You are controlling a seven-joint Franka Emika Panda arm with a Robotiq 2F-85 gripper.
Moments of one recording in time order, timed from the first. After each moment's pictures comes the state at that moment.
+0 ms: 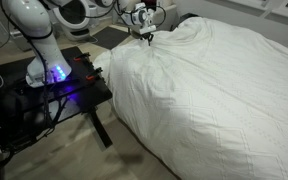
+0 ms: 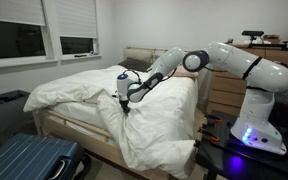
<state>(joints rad) 0.12 1.22 0.09 -1.09 -0.56 2.39 -0.59</state>
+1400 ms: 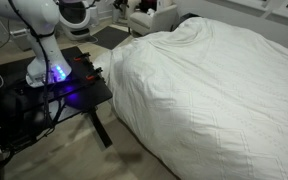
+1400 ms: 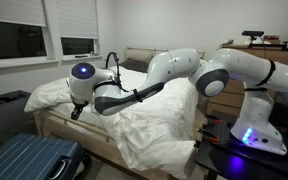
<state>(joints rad) 0.76 1.33 -0.28 -0.57 -0.49 2.17 0.40</state>
